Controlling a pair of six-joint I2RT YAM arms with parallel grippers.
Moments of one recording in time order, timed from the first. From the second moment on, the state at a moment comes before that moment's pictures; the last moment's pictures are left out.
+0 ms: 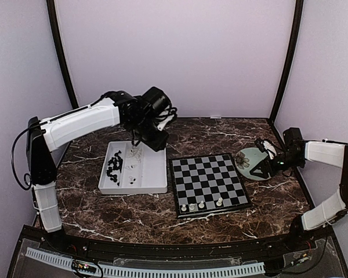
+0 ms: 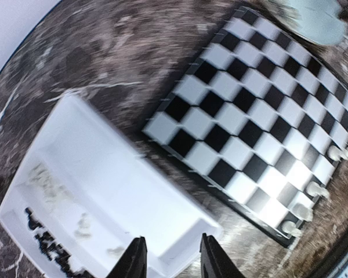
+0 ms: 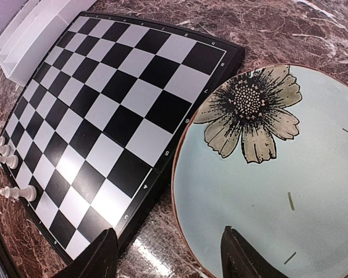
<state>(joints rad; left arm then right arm) -0.89 1.93 1.87 -1.02 -0.11 -0.06 -0.02 1.38 0.75 -0.50 -0.64 -0.52</state>
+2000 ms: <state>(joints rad) -0.52 2.27 1.92 -1.05 -0.29 -0.10 -0.02 1.39 0.75 -0.51 -0.63 -0.52</state>
